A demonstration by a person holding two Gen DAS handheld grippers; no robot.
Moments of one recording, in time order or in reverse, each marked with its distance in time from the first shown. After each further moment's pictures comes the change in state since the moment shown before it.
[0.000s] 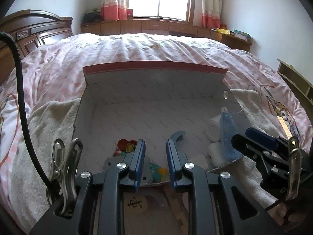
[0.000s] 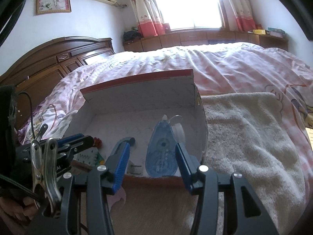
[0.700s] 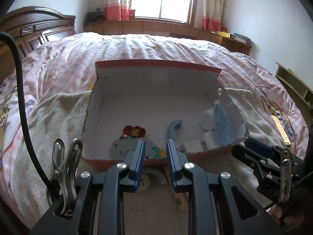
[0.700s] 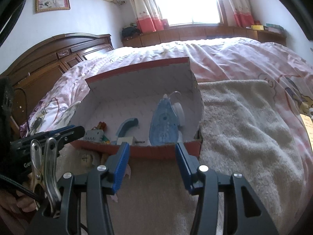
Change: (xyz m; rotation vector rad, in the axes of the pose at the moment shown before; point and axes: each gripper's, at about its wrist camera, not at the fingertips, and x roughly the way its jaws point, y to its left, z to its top) left arm -0.030 0.005 -0.021 -0.027 -0.008 -0.007; right arm -0.027 0.007 -0.030 0.015 0.037 -0.008
